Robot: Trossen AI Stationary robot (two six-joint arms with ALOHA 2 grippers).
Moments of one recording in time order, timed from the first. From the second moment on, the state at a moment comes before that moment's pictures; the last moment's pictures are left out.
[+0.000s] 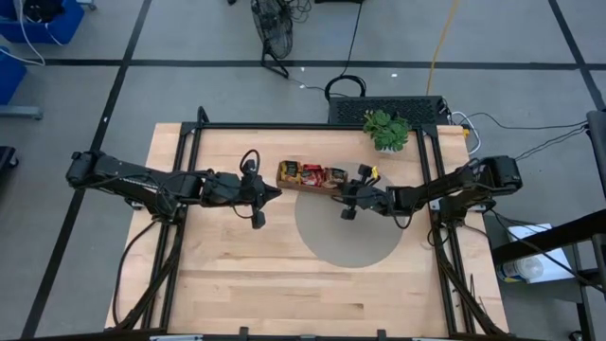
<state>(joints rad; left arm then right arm) -0.12 1.16 0.83 -0.09 -0.32 -0.09 0.01 1.51 0.50 0.43 0.60 -0.19</state>
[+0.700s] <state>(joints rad) -0.12 1.16 0.83 -0.09 -0.32 -0.07 0.01 1.40 0.73 -0.18 0.57 -0.11</state>
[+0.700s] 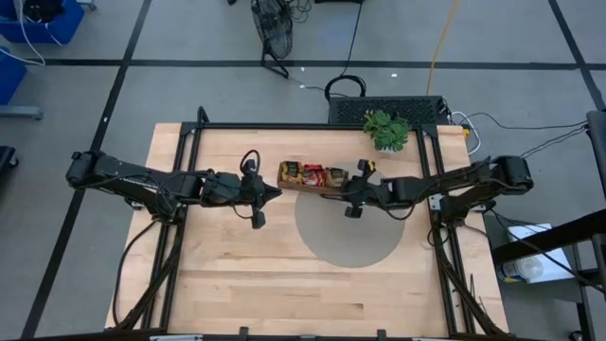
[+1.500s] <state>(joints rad) -0.12 1.16 0.83 -0.12 -0.32 -0.09 -0.05 1.64 1.10 -0.70 0.46 0.01</state>
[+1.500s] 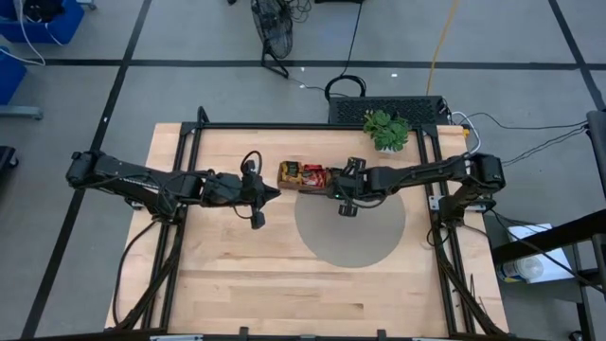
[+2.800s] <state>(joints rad) -0.12 1.05 0.82 -0.17 -0.32 -0.02 -0.01 1.43 1.10 -0.64 0.44 0.09</state>
